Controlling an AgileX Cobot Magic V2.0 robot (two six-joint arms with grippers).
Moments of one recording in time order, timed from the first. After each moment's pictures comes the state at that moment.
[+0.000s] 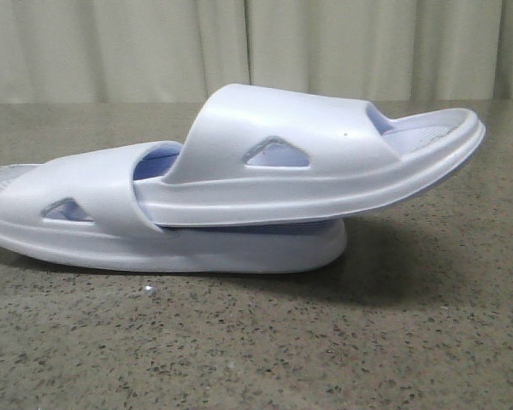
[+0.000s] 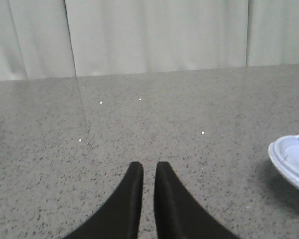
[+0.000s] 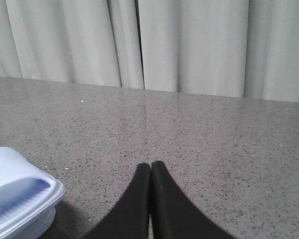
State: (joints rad) left arm -0.08 0.00 0.00 -0.25 0.15 0.29; right arm 0.27 0.24 -0.31 0.23 0.20 -0.23
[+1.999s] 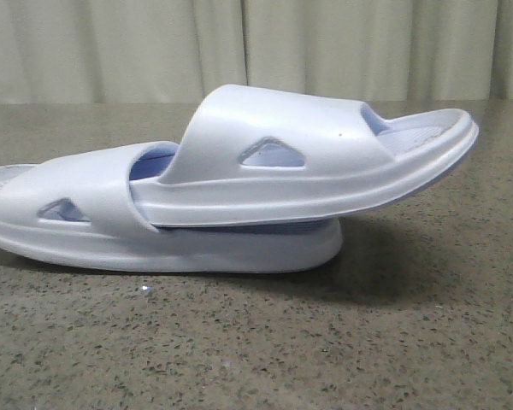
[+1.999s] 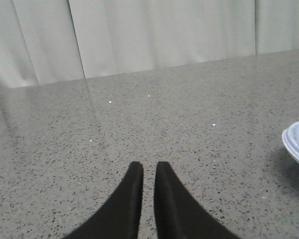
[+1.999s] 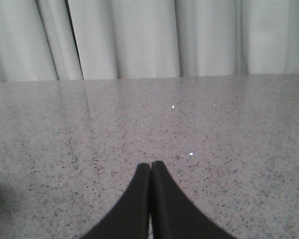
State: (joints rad) left arm -0.08 0.00 0.00 -0.08 0.14 0.21; right arm 0.11 -0.01 0.00 0.01 0.10 0.02
